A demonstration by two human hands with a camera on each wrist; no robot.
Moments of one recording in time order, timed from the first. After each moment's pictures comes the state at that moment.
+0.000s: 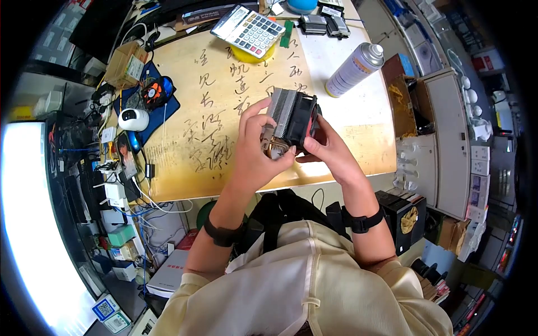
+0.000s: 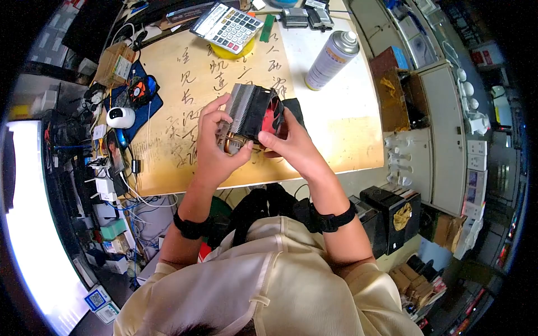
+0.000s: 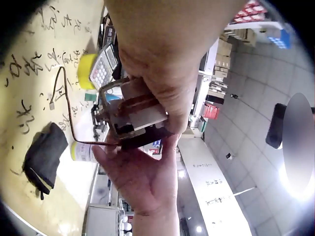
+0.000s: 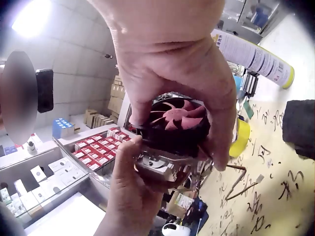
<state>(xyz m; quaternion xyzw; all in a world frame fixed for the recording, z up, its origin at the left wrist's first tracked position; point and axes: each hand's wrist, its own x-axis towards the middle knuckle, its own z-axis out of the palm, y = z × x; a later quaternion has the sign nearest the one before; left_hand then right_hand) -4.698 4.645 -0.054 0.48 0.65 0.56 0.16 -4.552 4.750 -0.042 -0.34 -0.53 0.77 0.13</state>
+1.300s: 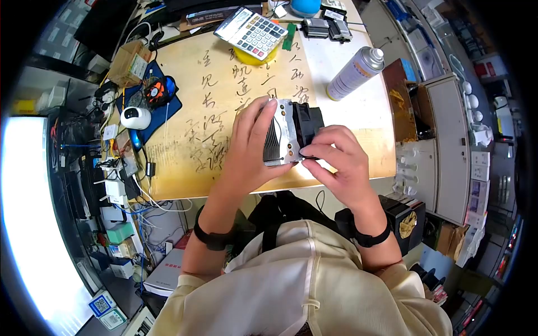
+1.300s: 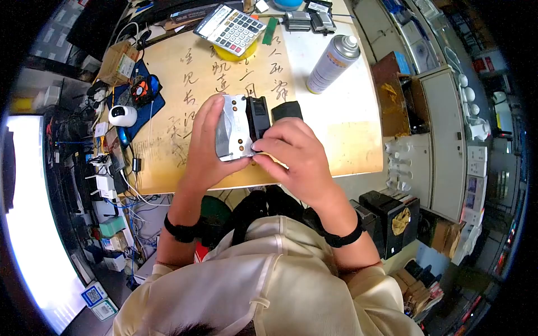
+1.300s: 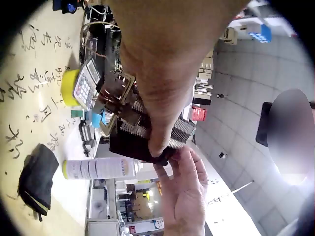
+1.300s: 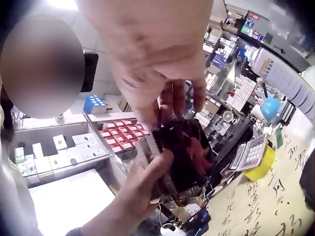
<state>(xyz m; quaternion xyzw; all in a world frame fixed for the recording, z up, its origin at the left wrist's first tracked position) -4.710 4.638 -0.035 0.61 0.63 0.48 0.06 -4.545 4.742 0.004 -0.13 -0.87 0.33 0.33</state>
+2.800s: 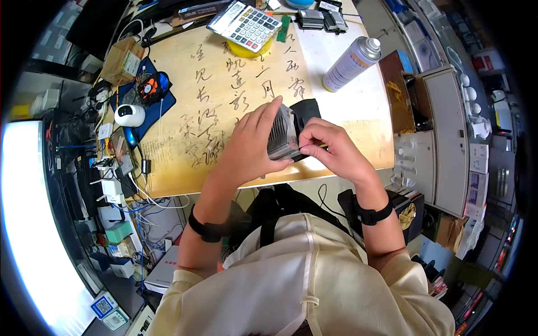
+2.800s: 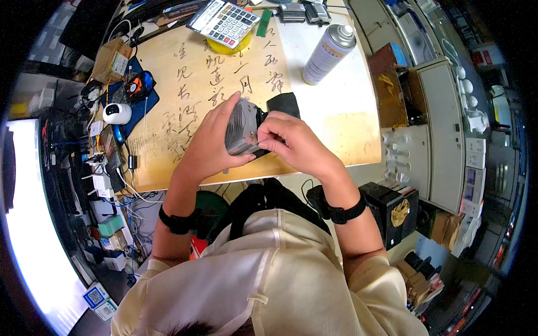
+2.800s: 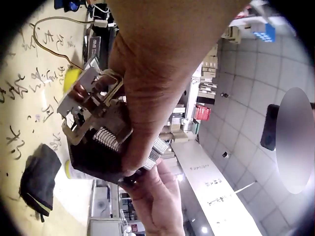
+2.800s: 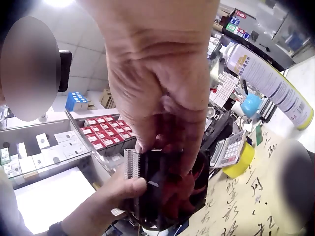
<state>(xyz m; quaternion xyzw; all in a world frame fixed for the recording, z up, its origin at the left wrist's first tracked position) -4.711 4.640 -0.037 0.61 0.68 0.35 0.22 -4.540 4.766 -0.022 -0.16 -0.82 0.55 0.09</state>
